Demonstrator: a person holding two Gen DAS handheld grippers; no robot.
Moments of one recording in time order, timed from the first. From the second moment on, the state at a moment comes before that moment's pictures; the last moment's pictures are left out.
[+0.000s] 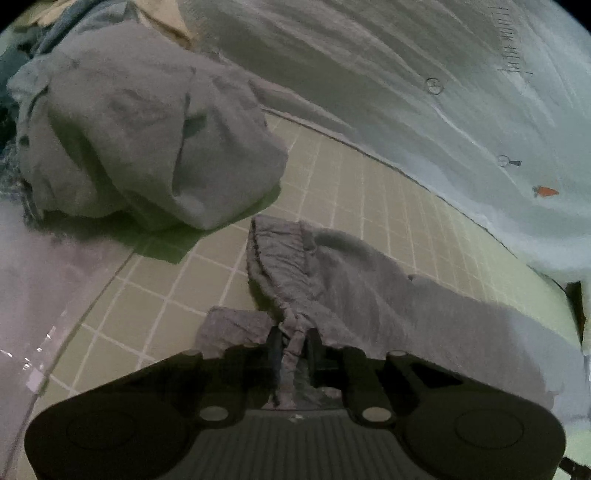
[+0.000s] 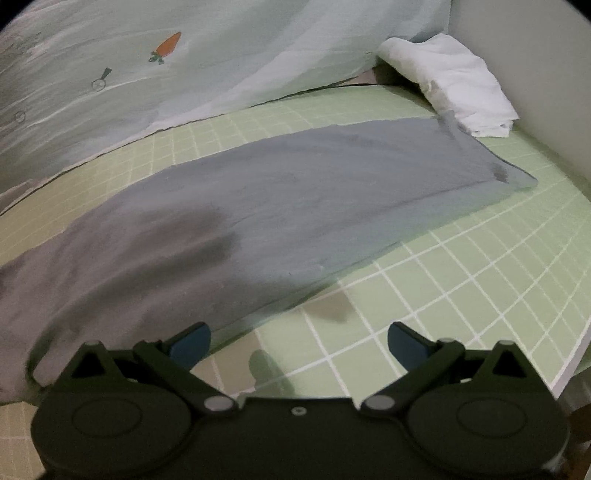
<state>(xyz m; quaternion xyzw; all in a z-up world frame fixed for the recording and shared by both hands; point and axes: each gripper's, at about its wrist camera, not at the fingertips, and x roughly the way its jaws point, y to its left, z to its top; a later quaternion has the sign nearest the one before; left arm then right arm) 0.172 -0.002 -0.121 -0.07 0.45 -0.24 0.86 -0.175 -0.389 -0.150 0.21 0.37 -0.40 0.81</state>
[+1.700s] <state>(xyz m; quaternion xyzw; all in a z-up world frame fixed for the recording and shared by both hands) 0.166 0.091 -0.119 -0.11 0.48 -0.01 0.87 -0.167 -0.390 -0.156 0.20 0.40 -0.39 0.81</state>
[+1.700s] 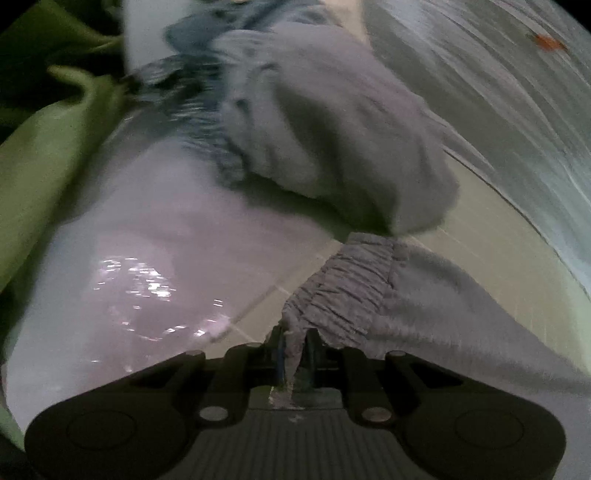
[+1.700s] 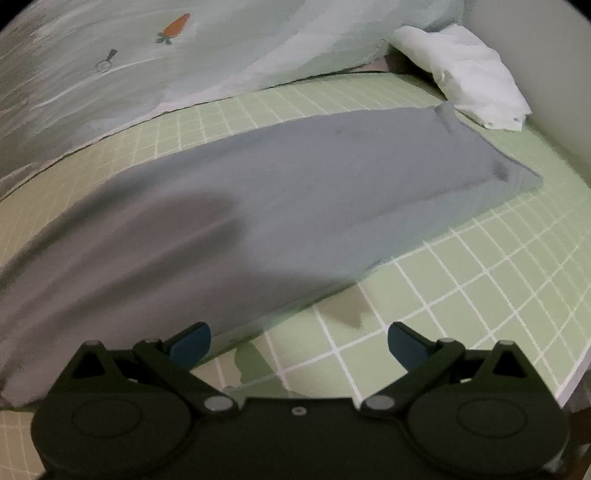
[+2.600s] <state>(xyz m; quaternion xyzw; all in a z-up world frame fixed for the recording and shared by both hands) 0.018 -0.301 -0.078 0.12 0.45 -0.31 0.83 -0.257 -0.520 -0.135 0.18 0.40 -0.39 0.81</state>
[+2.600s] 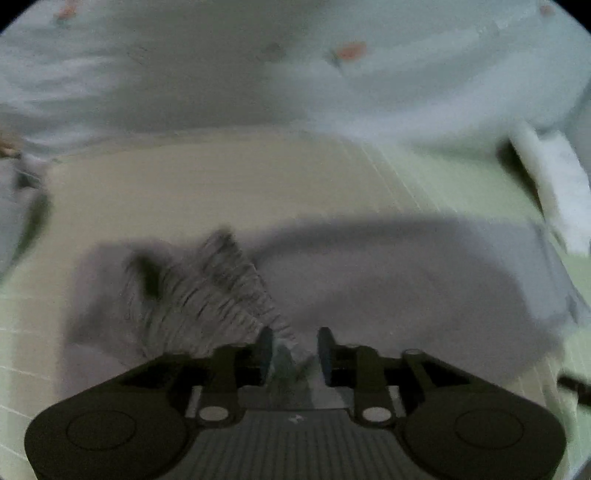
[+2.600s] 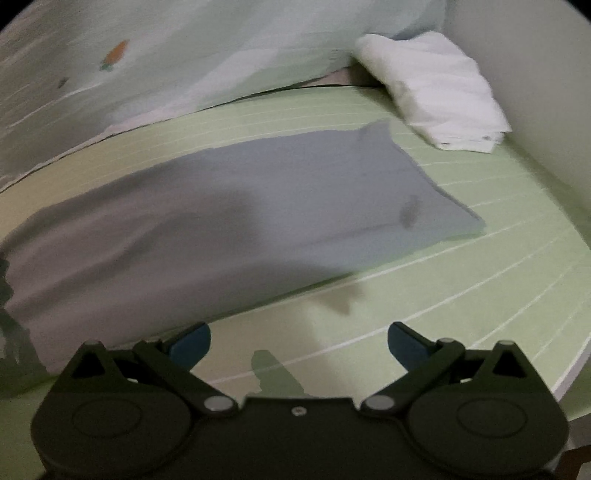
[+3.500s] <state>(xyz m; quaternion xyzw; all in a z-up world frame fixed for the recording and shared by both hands) 0.076 -0.271 -0.074 0.02 0.45 -0.26 0.85 -0.247 -0.602 -0.140 0.19 0.38 -0.40 0.81</state>
